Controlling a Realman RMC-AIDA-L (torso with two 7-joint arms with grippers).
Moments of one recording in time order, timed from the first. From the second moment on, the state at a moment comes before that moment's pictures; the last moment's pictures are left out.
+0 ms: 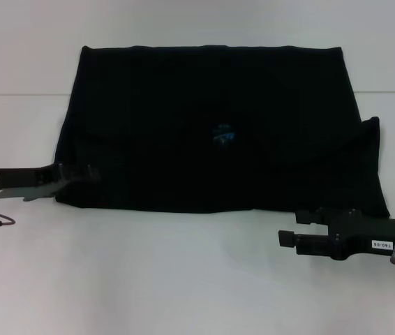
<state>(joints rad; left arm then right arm) -0.62 -1.95 0.75 0.50 2.15 1.08 -2.36 0.56 2.05 -0.67 -0.45 -2.06 -1.41 1.46</state>
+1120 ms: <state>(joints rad) -0.61 -1.93 0.77 0.51 2.14 1.09 -2.28 0.56 2.00 -0.67 -0.69 -2.11 -1.46 1.92</state>
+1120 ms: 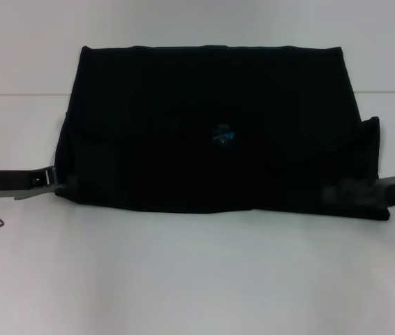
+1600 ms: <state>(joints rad) -0.60 -1.91 0.71 0.51 2.15 1.16 -2.18 0.70 1.91 -0.64 -1.00 -2.61 -1.62 2.61</state>
